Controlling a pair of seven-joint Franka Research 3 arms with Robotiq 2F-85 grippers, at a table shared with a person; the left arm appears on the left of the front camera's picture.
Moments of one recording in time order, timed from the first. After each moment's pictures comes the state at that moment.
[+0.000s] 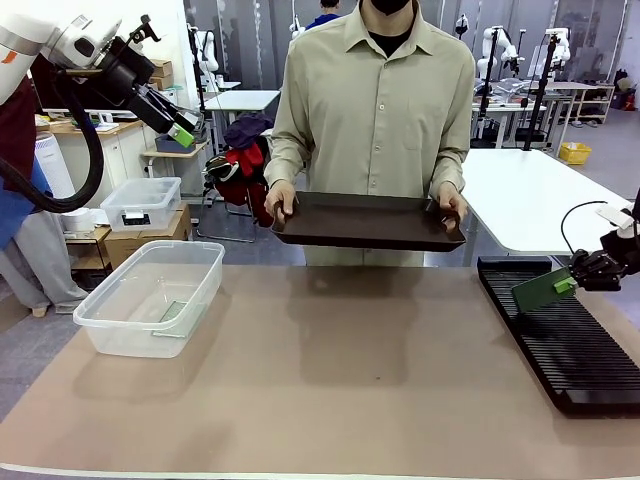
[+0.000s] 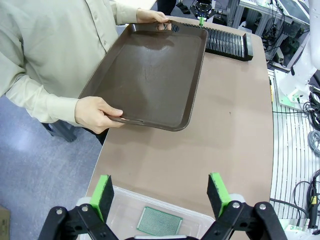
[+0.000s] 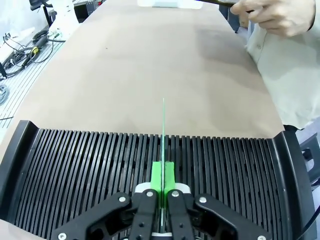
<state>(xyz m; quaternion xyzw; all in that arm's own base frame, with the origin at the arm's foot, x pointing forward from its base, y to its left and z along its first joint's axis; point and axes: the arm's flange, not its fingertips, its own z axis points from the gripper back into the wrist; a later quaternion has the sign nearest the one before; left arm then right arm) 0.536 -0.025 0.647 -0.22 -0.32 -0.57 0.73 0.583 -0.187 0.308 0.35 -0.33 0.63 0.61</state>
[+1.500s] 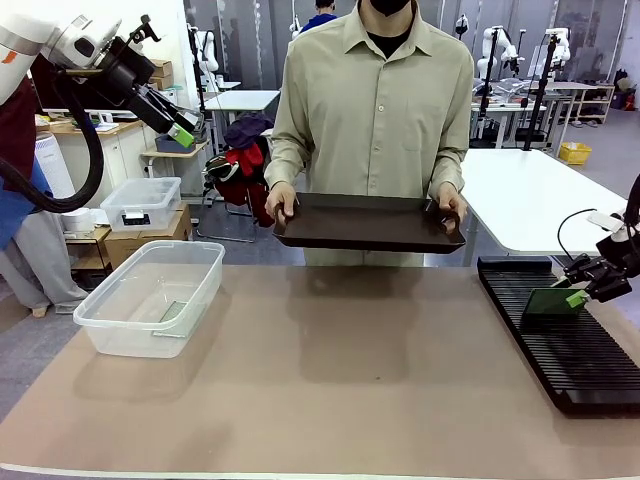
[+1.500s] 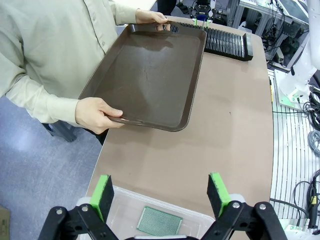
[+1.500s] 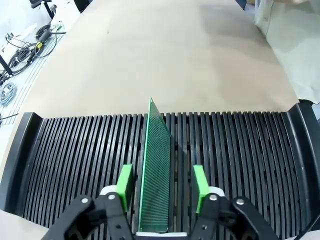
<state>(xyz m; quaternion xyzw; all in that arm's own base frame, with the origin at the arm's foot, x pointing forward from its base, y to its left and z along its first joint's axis) 0.536 -0.025 0.647 -0.22 -0.32 -0.57 0.73 0.590 -0.189 0.299 0.35 -0.27 0.62 0.65</state>
